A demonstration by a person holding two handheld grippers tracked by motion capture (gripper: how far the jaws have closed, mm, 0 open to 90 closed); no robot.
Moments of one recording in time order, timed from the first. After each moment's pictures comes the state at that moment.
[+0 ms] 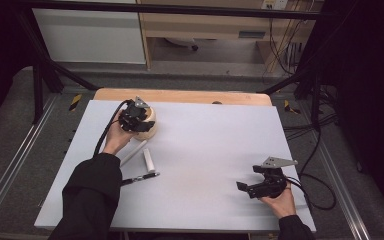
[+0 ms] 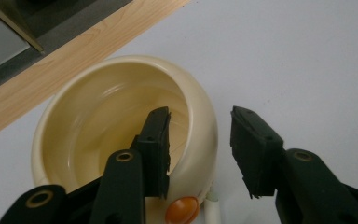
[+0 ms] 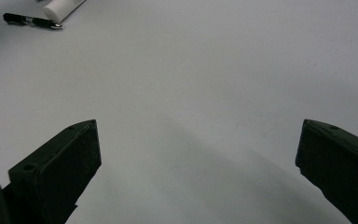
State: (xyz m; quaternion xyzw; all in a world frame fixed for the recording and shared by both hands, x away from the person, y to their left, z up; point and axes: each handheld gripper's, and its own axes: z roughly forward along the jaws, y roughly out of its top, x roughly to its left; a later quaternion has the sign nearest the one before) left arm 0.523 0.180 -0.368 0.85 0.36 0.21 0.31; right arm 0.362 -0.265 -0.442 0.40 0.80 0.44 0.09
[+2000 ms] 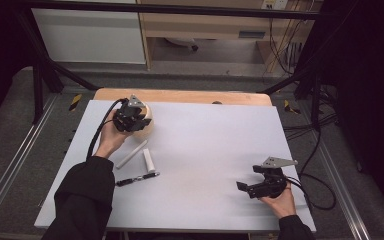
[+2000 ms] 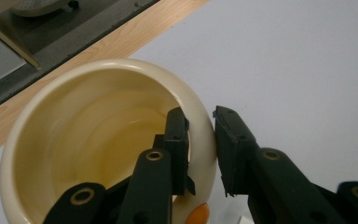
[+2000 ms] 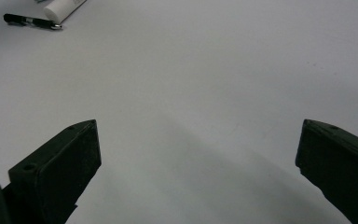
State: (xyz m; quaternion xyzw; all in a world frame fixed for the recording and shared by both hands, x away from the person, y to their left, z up) left arm 0.502 0.187 -0.344 0.85 0.34 0.22 0.34; right arm 0.362 -0.265 -0.442 0.40 0.80 0.44 0.09
